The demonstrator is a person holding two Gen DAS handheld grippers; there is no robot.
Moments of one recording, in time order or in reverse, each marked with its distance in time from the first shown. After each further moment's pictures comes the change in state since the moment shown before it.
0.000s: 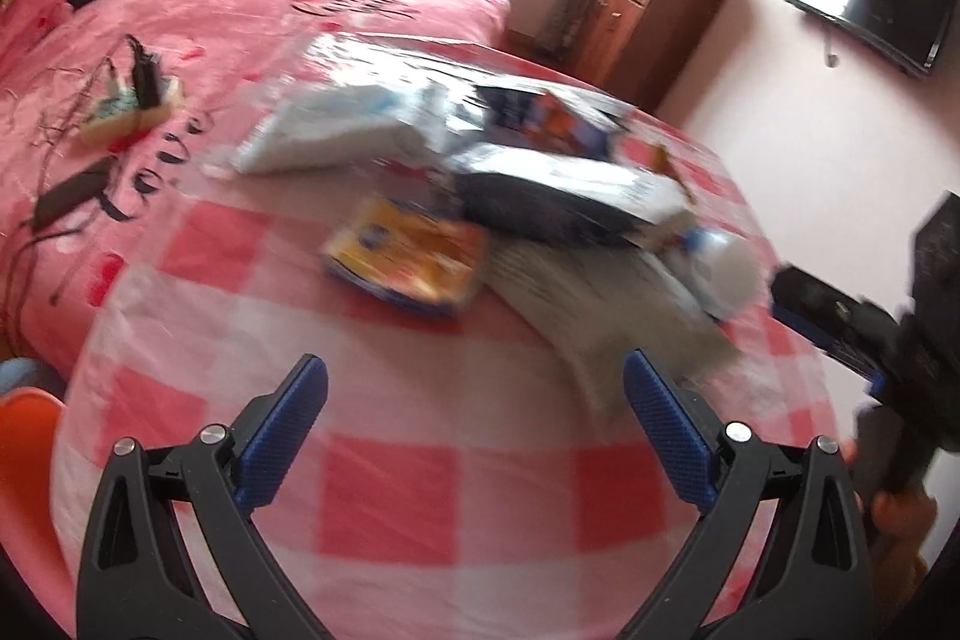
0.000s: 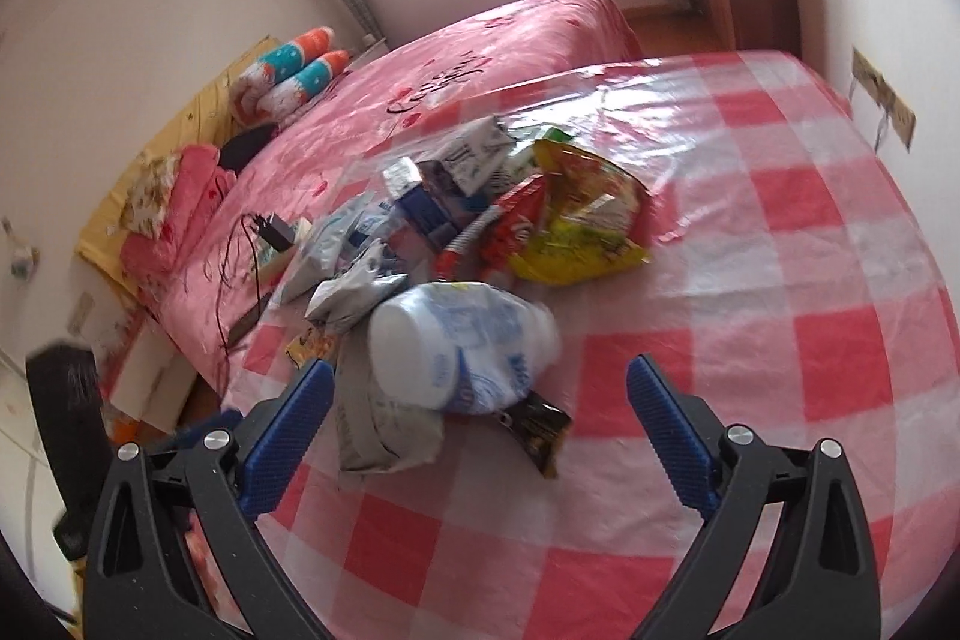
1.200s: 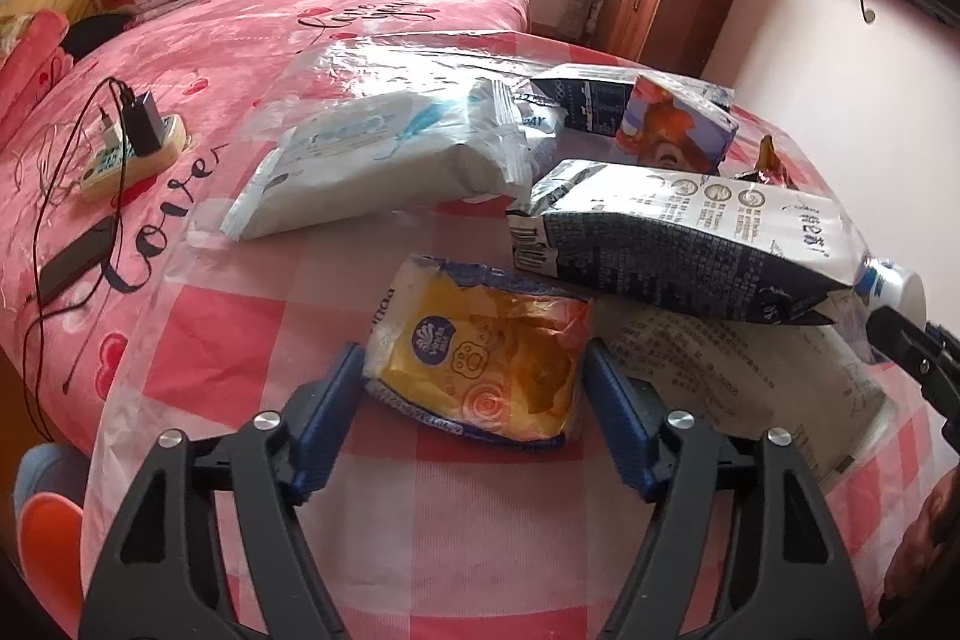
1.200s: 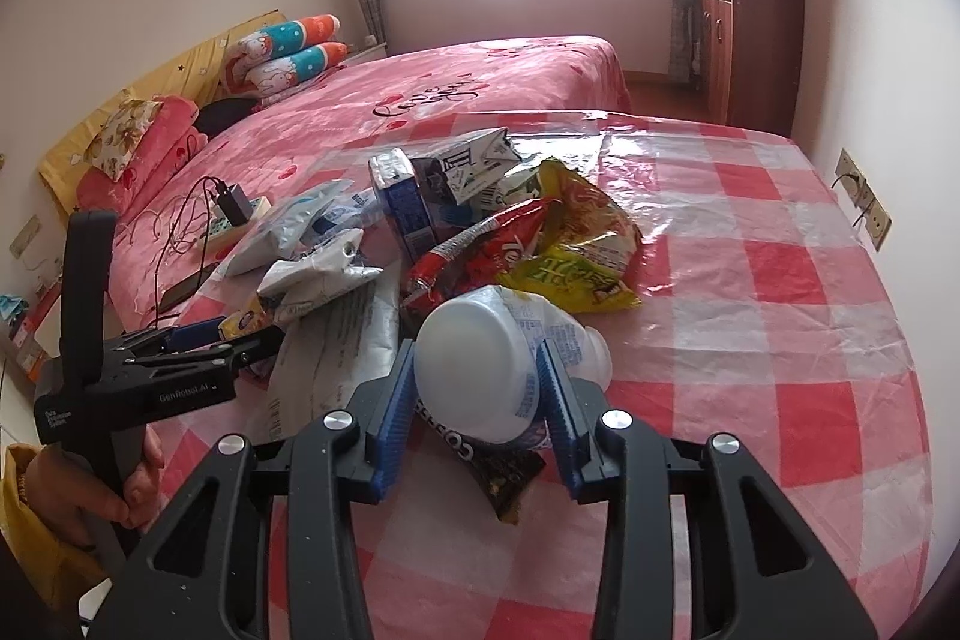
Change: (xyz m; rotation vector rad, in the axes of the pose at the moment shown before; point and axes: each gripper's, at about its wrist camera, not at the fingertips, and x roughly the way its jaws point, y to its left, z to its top) left arm 0.064 0.022 0.029 0.090 -0.002 0.103; right arm 0.013 0.009 -0.013 -0.167 -0.087 -0.137
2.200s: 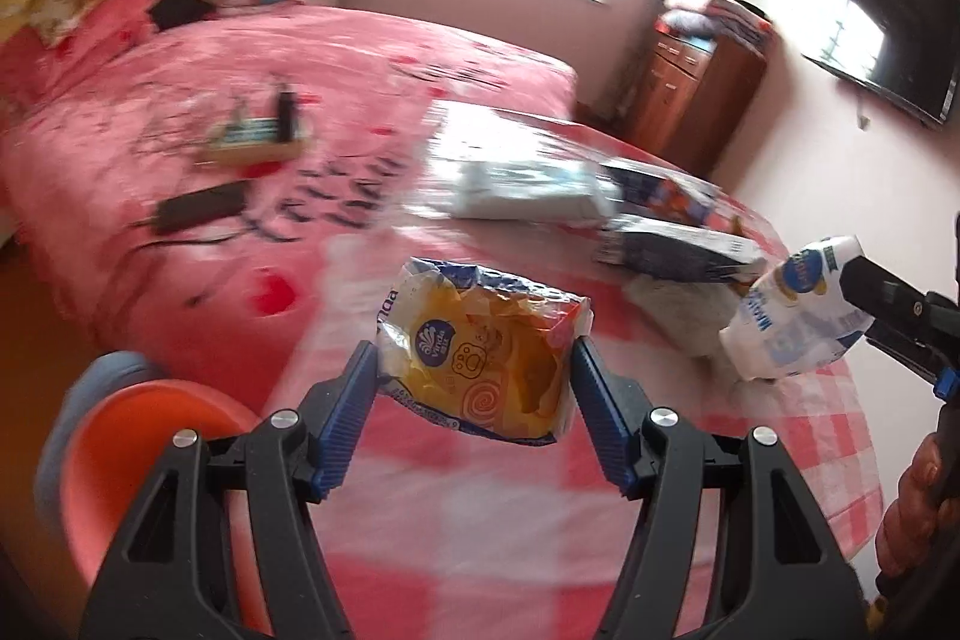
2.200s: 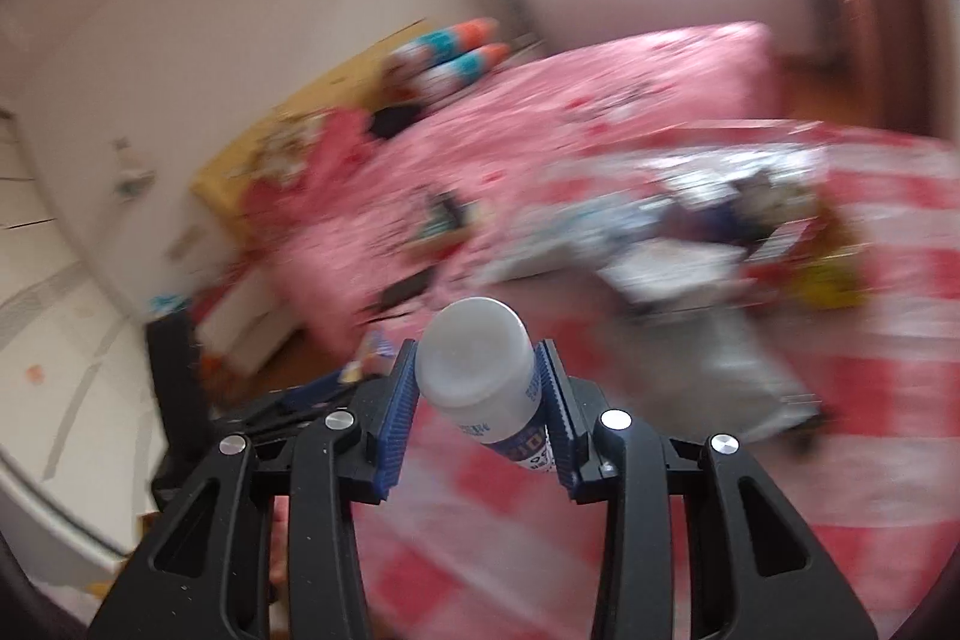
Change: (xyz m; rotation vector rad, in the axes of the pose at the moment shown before) left arm -0.150 0.097 -0.074 -0.171 -0.166 0.029; right arm -0.040 0.135 0.015 -0.015 0.086 0.553
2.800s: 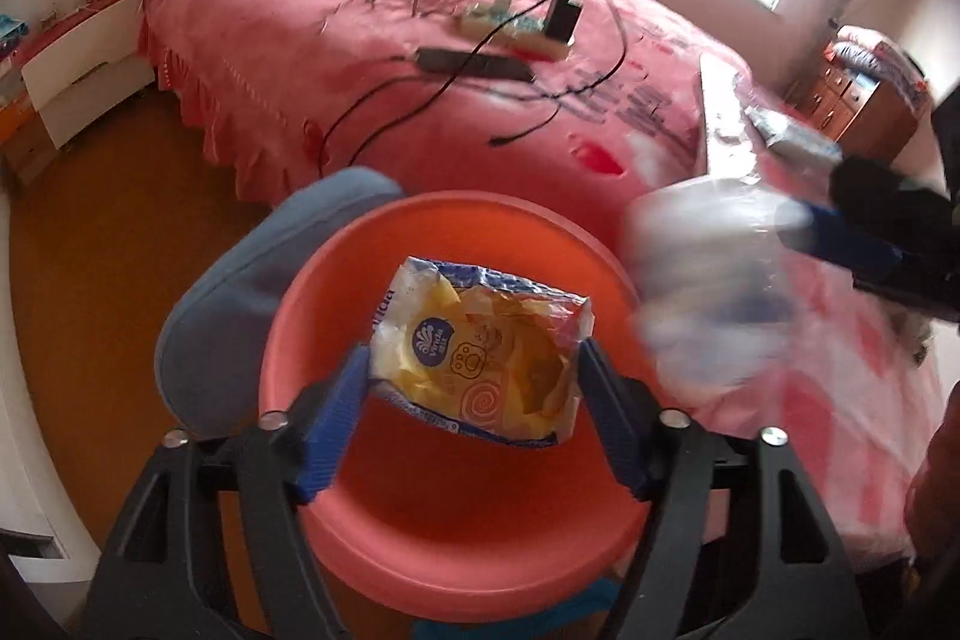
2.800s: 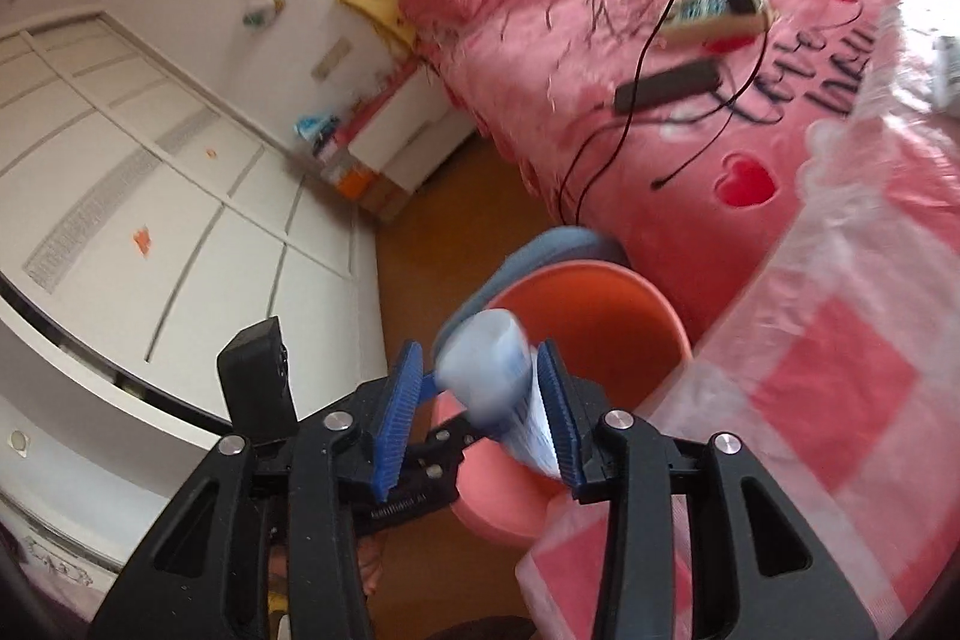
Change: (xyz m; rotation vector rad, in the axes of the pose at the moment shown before) left arm -0.012 0.175 -0.090 -0.252 0.144 0.271; right arm 0.226 0.128 -0.041 -0.079 0.461 0.320
